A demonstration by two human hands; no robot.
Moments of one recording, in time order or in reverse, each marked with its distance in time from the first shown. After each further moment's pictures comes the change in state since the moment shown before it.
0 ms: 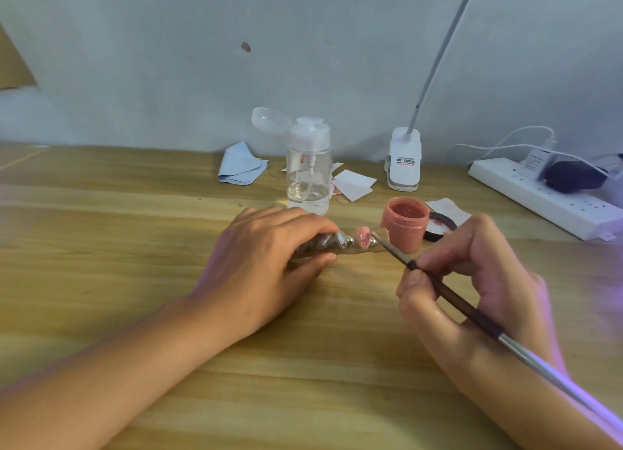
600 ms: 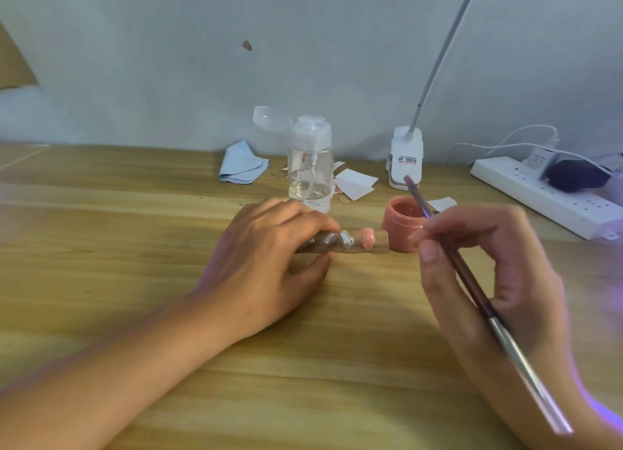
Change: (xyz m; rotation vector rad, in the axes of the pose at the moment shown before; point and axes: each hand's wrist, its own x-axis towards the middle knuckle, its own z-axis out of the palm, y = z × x) left_hand 0.000 0.003 -0.001 0.017 0.014 0.001; right_hand 0.007 -0.002 0.001 -0.004 0.100 -0.090
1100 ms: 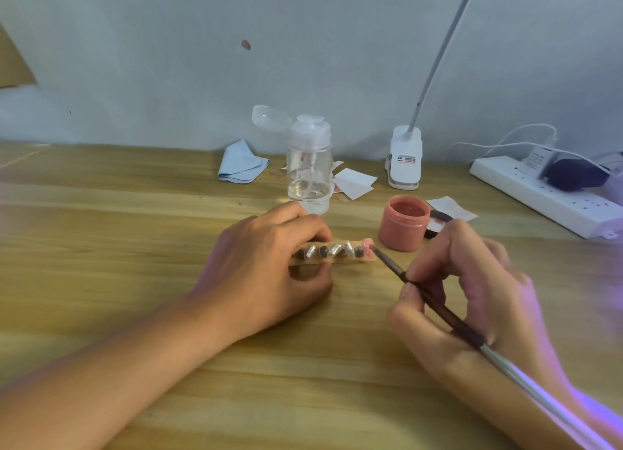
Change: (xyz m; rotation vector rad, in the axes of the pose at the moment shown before) left_hand -0.002 0.005 -0.003 -0.042 -0.031 -0.084; right_hand -0.006 -0.001 0.000 -0.144 -0.184 0.031
